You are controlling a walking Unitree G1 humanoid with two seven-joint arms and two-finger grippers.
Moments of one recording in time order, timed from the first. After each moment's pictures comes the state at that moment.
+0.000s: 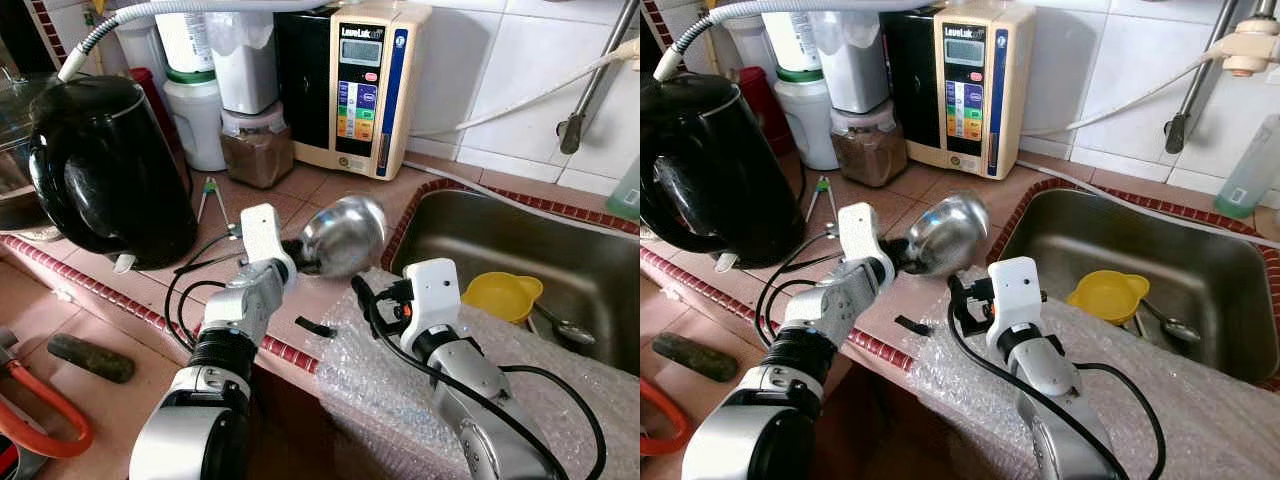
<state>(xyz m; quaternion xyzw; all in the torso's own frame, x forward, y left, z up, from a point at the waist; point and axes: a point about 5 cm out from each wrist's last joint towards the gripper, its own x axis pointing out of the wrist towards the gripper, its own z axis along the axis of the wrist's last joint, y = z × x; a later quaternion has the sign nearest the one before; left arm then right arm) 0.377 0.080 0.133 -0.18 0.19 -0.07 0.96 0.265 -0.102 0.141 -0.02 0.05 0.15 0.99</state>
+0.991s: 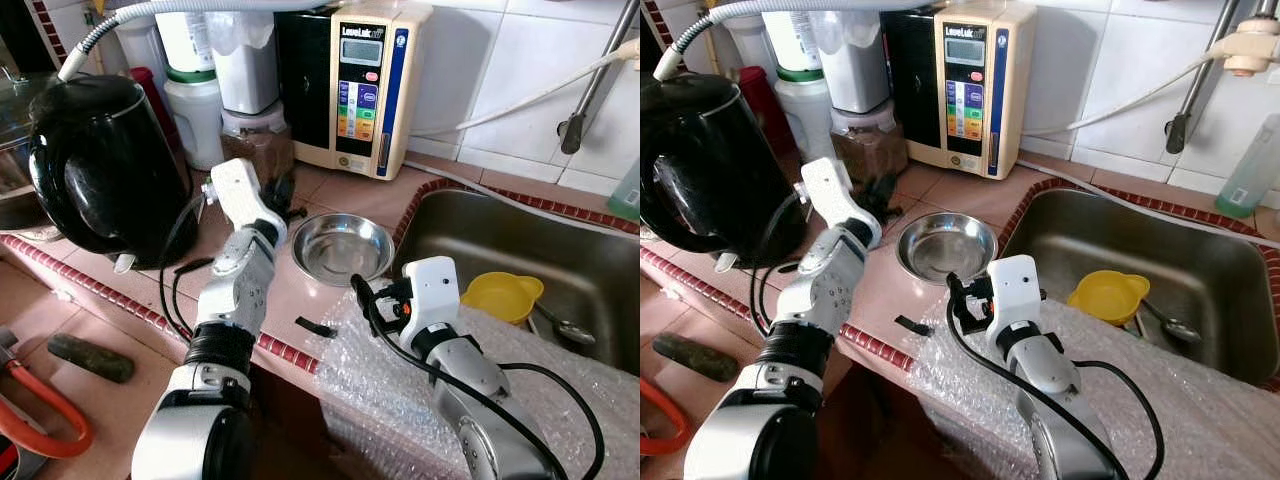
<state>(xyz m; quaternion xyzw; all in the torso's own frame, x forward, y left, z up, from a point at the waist) 0.384 0.089 0.189 -0.21 -0.04 -0.10 0.97 0.267 -0.101 0.143 -0.02 0.05 0.15 0.99</state>
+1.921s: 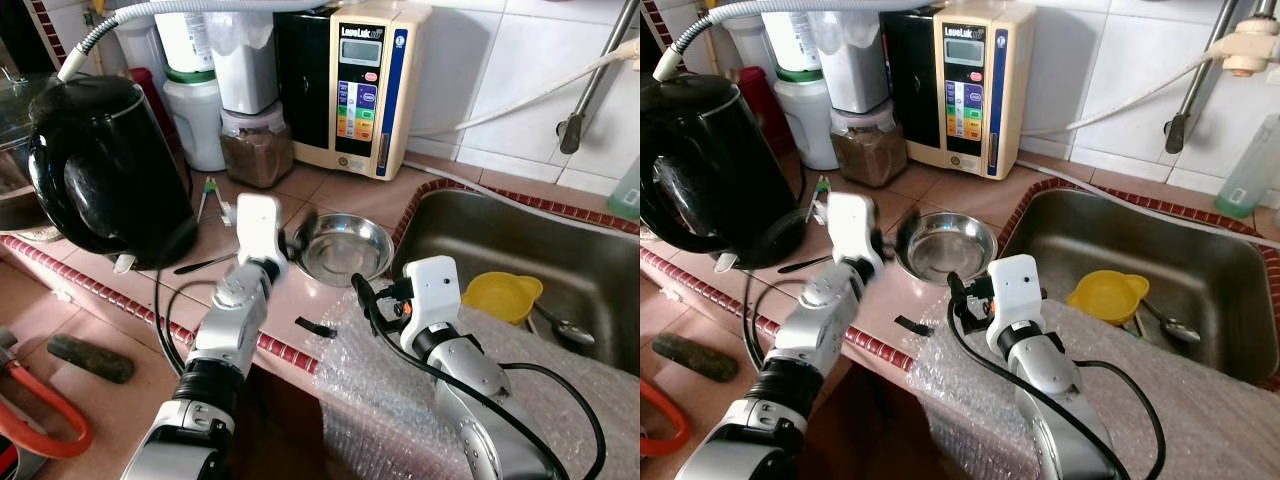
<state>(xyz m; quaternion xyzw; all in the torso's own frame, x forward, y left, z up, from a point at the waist) 0.362 0.090 0.130 -0.05 0.06 -0.15 0.99 0.267 -0.103 0.143 -0.02 0.04 0.15 0.99</state>
